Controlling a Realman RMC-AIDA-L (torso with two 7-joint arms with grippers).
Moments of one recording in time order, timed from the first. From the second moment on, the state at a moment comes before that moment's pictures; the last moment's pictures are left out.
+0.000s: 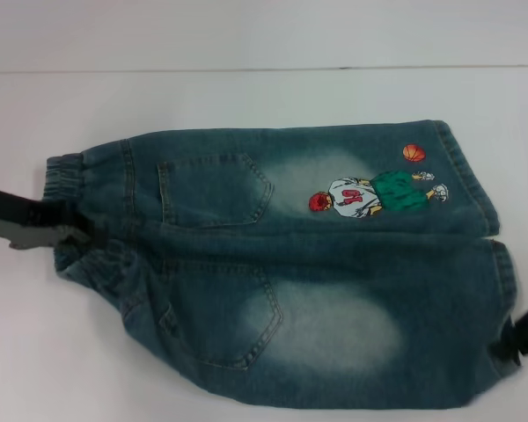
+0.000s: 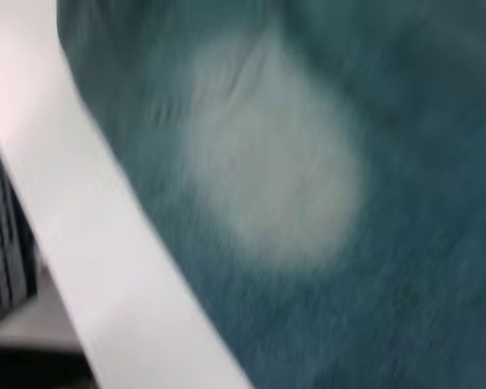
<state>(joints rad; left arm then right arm) -0.71 -1.99 0.51 0.80 2.64 1.63 -2.51 0.68 1.98 -0.69 -0.78 -2.73 -1.84 1.93</state>
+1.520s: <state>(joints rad) -0.61 -2.00 0.28 0.69 2.34 1.30 -2.35 0.63 2.06 -0.43 -0.50 -2.02 -0.95 1.61</state>
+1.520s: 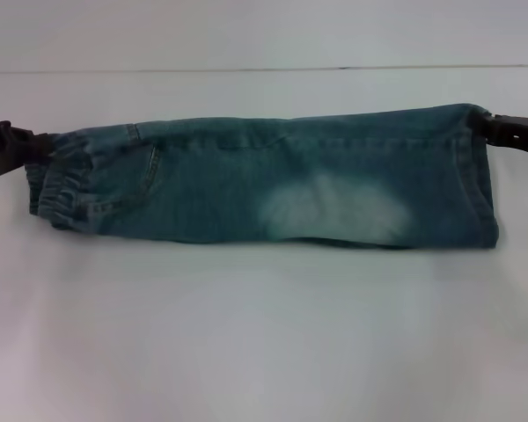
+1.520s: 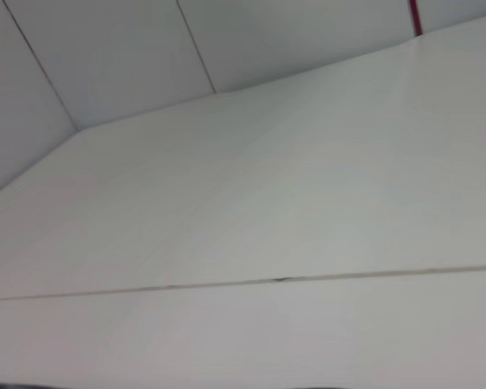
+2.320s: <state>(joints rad) -0.64 -2.04 0.29 0.65 2.31 1.15 -2.10 0.68 2.08 -0.44 -0.39 -1.90 -0.78 1.46</state>
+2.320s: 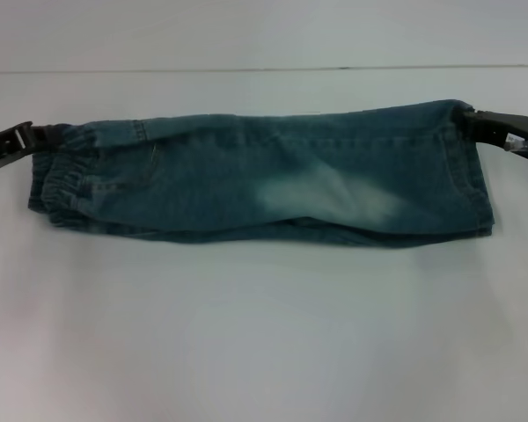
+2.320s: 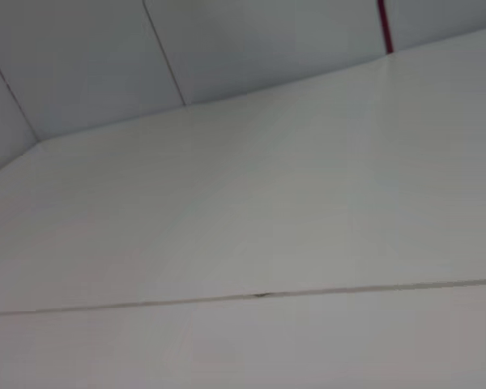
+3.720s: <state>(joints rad) -0.52 -2.04 0.45 0.81 2.38 1.23 -1.99 0.53 2.01 -0.57 -0.64 -2.05 -1.72 1.59</state>
